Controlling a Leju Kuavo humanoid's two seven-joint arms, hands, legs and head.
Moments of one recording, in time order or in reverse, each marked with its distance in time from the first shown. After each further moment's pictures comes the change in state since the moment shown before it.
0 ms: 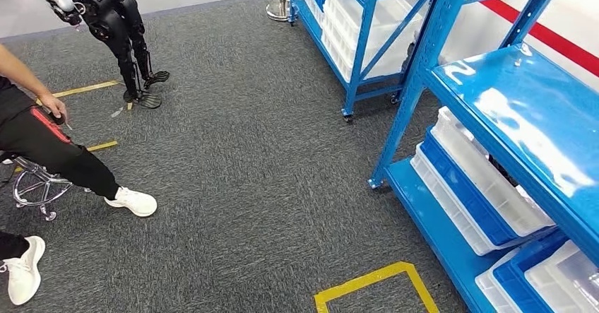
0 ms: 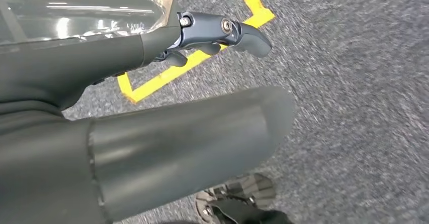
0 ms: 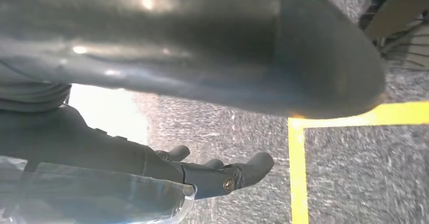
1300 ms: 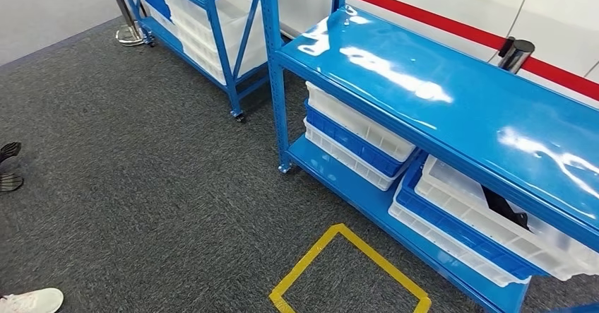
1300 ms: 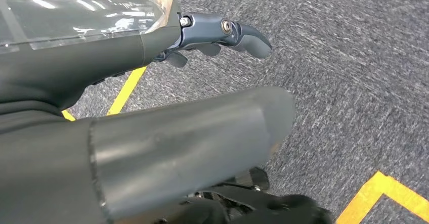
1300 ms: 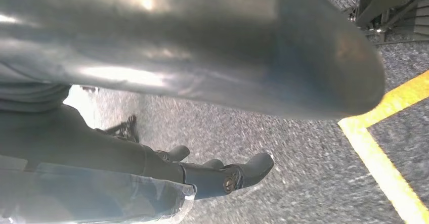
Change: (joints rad) left arm -0.011 -0.013 0.000 0.000 -0.010 -0.024 0.027; right arm -0.005 -0.007 -0.023 0.000 0.010 0.007 0.000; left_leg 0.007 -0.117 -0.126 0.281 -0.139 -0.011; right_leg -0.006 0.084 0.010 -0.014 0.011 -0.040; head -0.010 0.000
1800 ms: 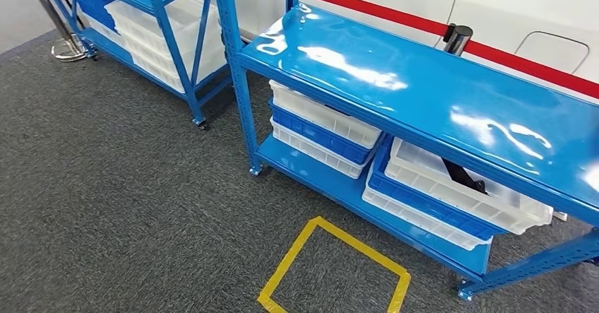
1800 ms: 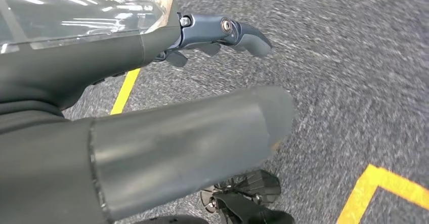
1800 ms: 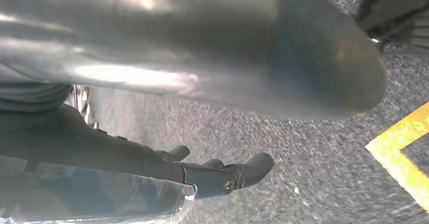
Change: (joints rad) left arm -0.002 -0.004 0.000 0.000 0.000 0.006 0.004; right arm 0.002 0.000 -0.001 0.000 0.009 0.002 0.000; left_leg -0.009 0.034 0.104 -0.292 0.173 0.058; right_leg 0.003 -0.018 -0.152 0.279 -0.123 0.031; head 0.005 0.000
